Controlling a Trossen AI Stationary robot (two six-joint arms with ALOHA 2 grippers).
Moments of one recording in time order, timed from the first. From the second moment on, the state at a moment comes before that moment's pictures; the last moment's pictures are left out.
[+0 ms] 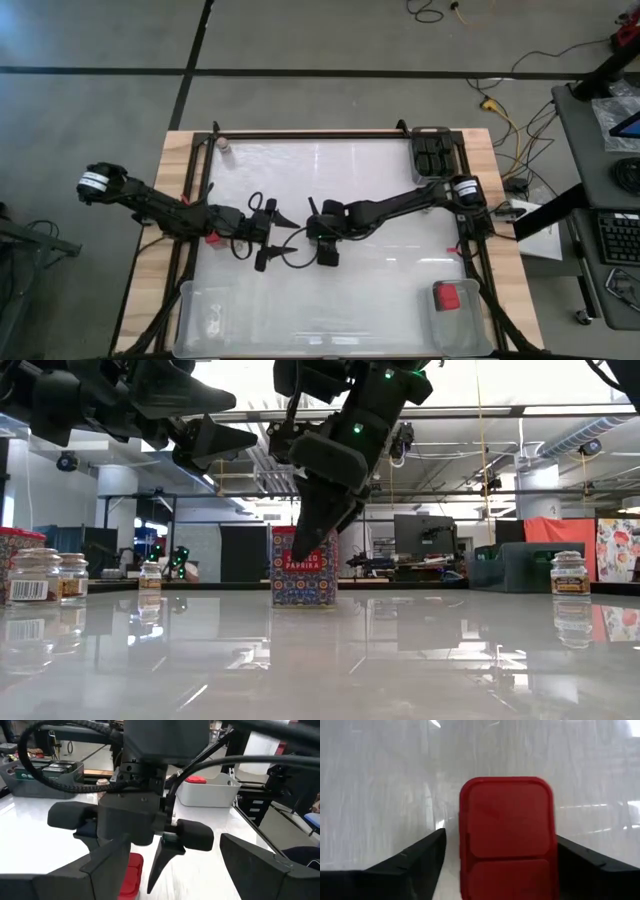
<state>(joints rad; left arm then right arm) -0.23 1.21 0.37 0.70 -0.12 -0.14 0.11 2.06 1.53 -0.57 0.13 0.17</state>
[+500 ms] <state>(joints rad) -0.23 1.21 0.37 0.69 -0.12 -0.14 0.13 2.00 1.53 -0.69 0.12 0.23</state>
